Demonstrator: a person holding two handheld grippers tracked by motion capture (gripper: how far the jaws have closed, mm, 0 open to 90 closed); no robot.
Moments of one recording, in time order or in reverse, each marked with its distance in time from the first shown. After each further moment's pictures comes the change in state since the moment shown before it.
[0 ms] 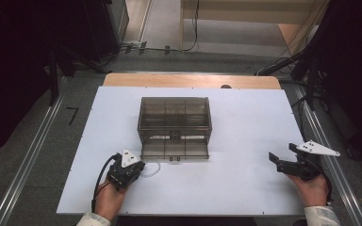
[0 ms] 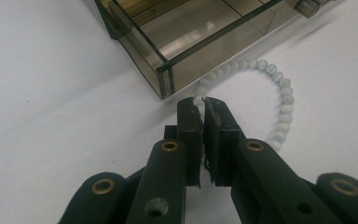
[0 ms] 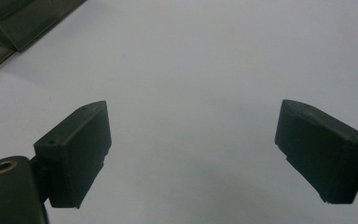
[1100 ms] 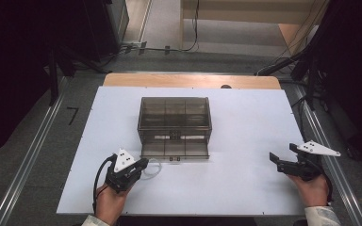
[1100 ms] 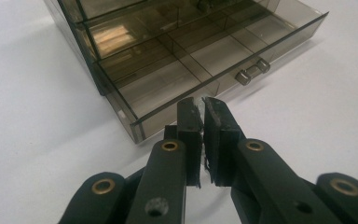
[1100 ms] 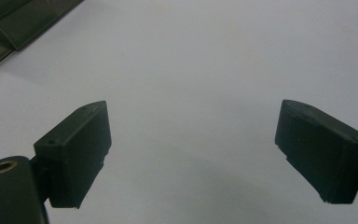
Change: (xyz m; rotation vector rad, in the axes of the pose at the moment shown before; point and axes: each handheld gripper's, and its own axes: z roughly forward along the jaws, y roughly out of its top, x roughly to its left) left arm -0.013 0.011 -0.031 -0.179 -0.050 -0.036; right arm -0.001 -0.001 -0.001 0.000 -0.001 -0.001
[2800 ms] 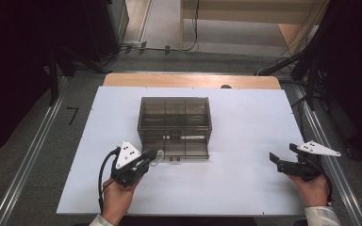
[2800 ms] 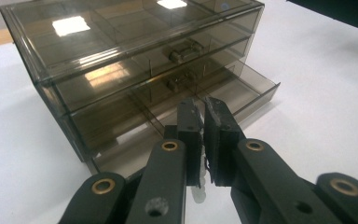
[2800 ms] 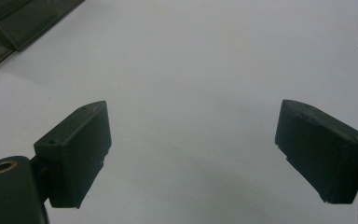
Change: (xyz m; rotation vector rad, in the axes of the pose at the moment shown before) left arm -0.019 0.036 -0.008 -0.137 -0.044 0.005; right arm 0.000 0.000 0.000 -0.001 0.002 0.001
